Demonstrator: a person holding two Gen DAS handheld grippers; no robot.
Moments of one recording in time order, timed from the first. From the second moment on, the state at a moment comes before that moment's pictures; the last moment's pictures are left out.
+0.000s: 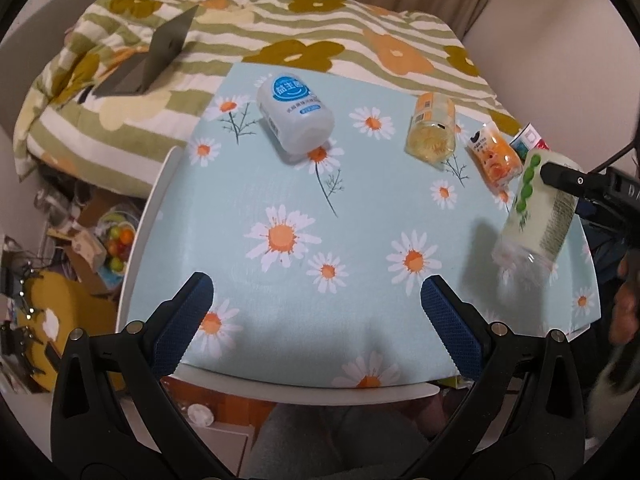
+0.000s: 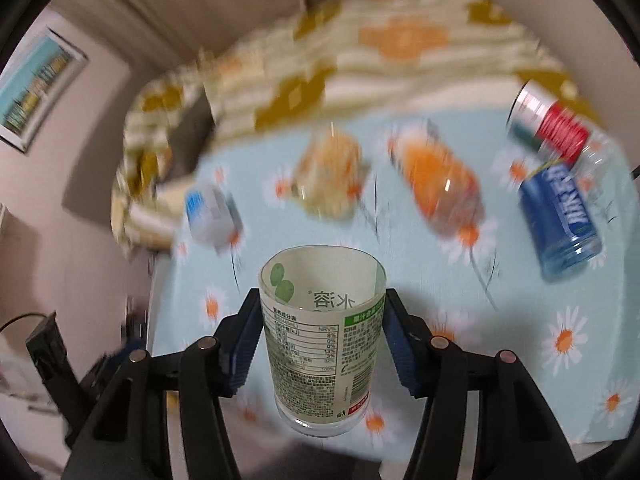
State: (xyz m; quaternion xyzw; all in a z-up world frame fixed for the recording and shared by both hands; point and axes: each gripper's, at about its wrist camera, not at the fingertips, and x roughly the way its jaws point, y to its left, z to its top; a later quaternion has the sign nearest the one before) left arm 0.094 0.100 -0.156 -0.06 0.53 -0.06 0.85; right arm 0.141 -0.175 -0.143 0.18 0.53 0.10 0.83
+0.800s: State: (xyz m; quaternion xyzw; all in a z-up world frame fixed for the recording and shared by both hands) left arm 0.068 0.108 -0.174 -0.02 0.49 -0.07 0.87; right arm 0.069 -0.142 -0.187 0.04 0.31 0.00 0.95
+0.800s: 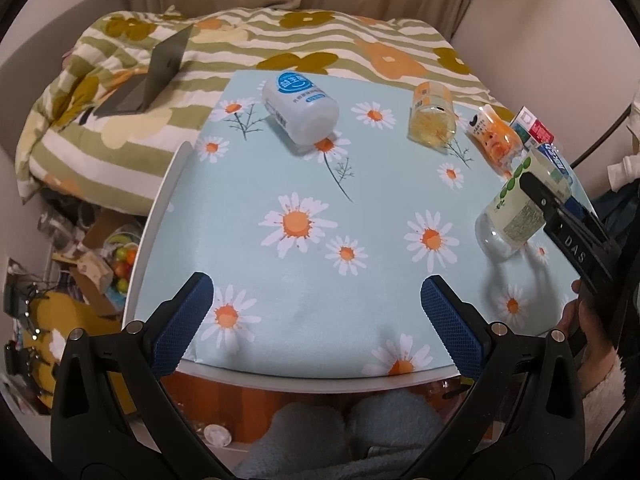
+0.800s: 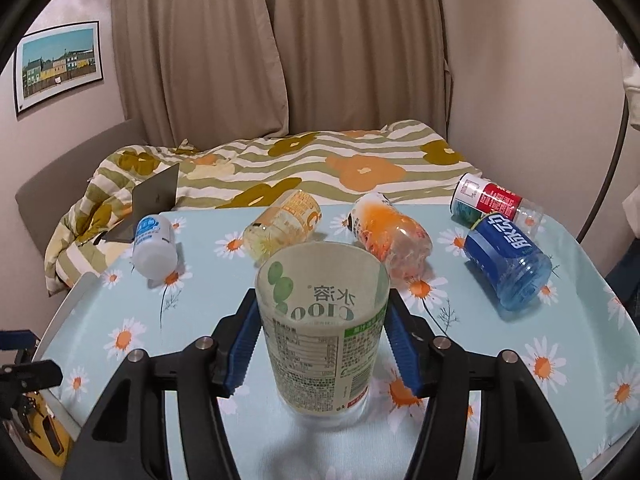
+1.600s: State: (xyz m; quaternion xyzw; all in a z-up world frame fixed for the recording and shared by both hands) left arm 0.055 0.089 -0.163 -0.02 0.48 -0.07 0.87; right arm 0.052 -0.139 -0.179 0.02 0.31 0.00 0.95
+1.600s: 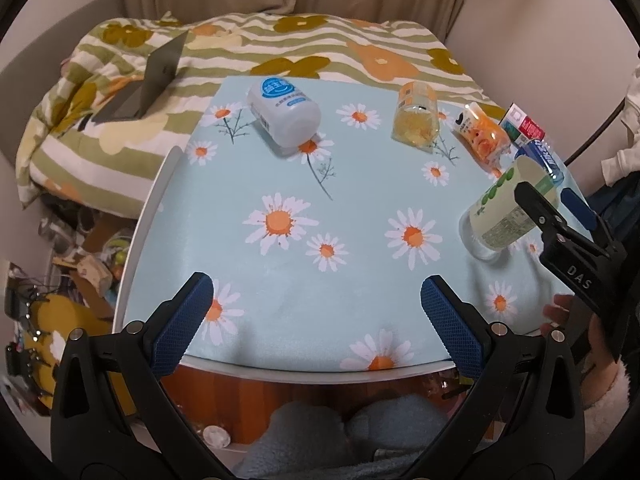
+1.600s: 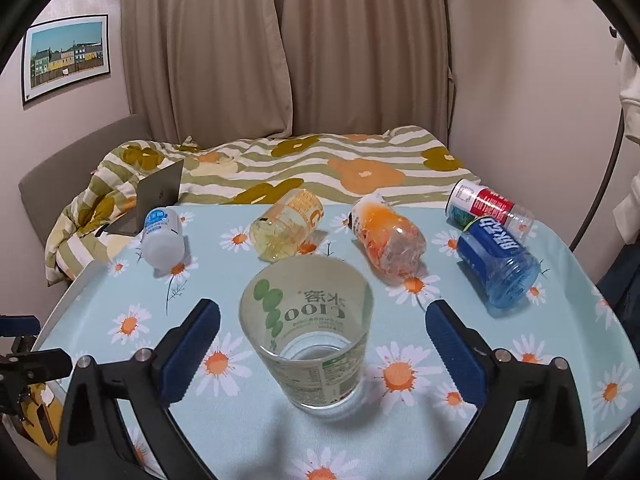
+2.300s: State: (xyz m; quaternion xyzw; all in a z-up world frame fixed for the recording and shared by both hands) left arm -0.011 0.011 -0.047 0.02 0.41 -0.07 0.91; right arm -0.033 -0.227 -0.059 0.05 0.41 -0.02 0.91
